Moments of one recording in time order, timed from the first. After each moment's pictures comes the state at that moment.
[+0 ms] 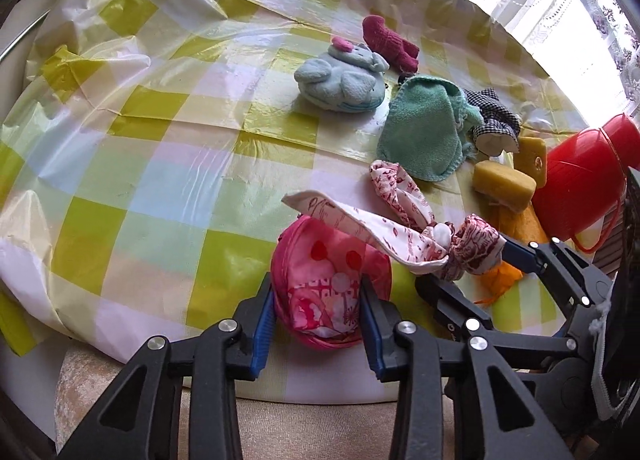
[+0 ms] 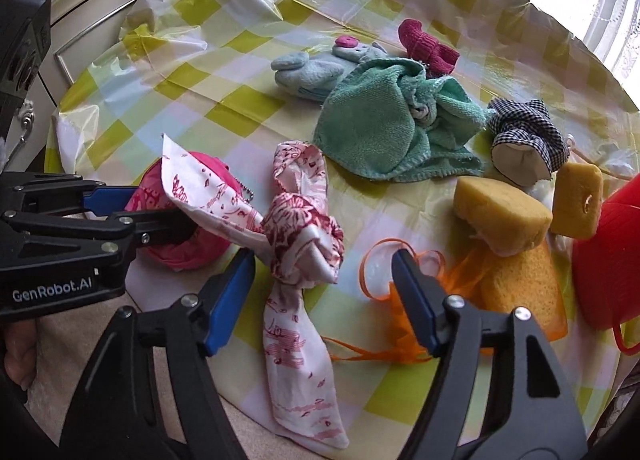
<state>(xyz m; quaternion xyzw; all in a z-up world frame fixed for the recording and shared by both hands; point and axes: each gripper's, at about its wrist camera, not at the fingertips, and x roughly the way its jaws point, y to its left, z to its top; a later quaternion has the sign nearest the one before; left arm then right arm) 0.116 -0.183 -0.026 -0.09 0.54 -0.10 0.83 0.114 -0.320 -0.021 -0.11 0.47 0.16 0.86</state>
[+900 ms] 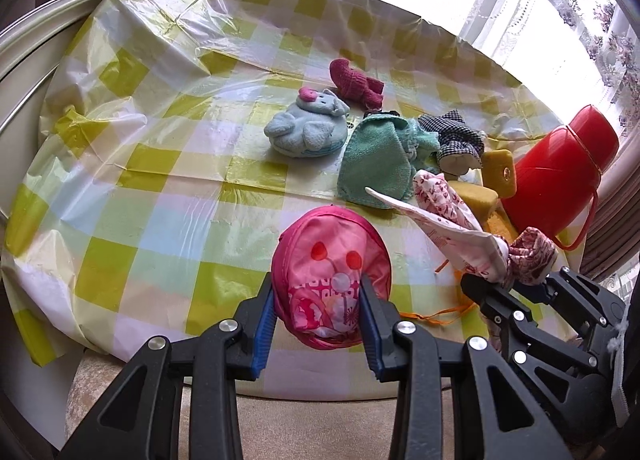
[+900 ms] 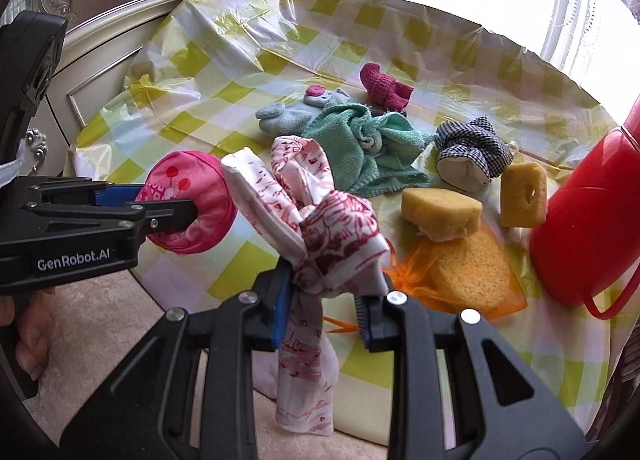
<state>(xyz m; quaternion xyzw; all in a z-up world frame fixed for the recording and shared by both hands) 0.093 -0.210 0.014 -0.06 0.48 -0.11 0.87 0.065 -0.359 0.023 -0.07 0.40 0.12 0.91</state>
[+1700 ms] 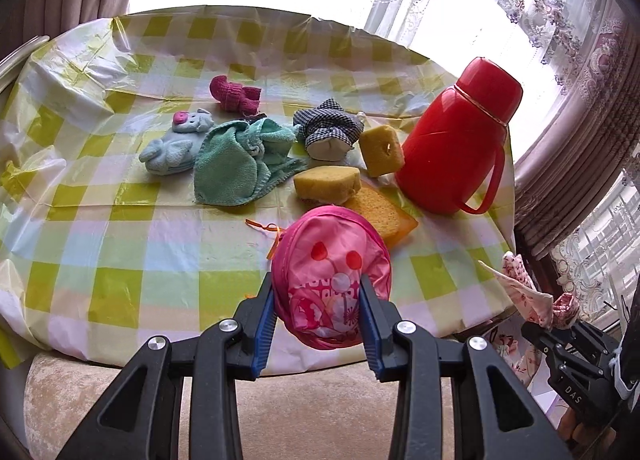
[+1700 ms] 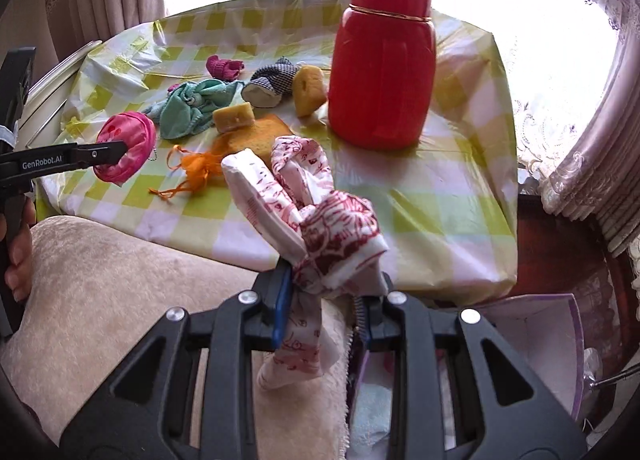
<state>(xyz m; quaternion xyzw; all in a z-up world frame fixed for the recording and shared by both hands) 0.045 -0.303 0.049 -0.03 0.45 -0.23 0.86 -0.091 -0.538 0.040 0.04 0.43 -0.06 0.90</state>
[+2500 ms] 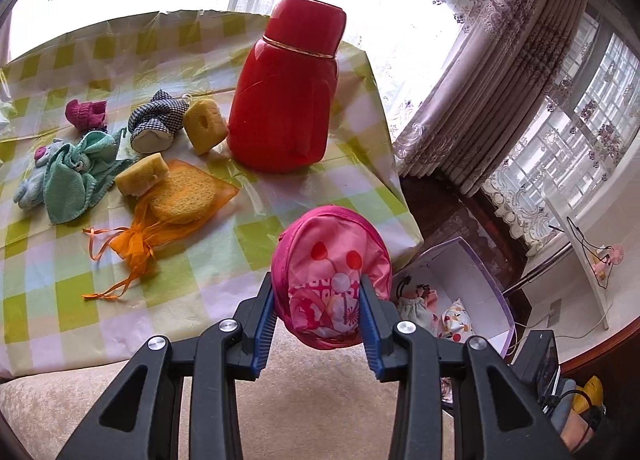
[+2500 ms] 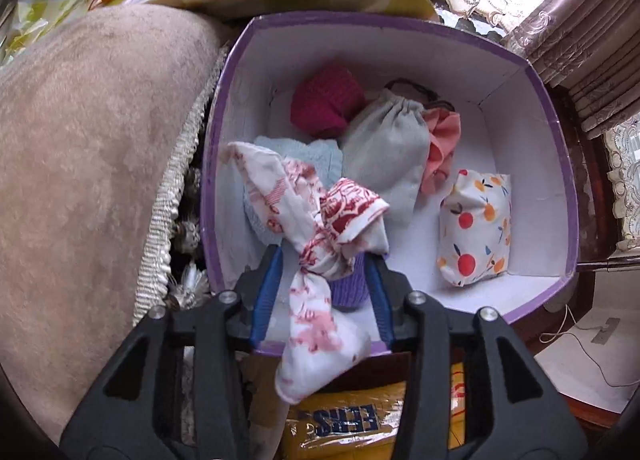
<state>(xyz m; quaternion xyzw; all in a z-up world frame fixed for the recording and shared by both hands) -0.023 -0.422 0.070 0.02 0.45 -0.39 0.80 -0.227 -0.587 -0.062 0.06 0.65 -0.11 0.75</state>
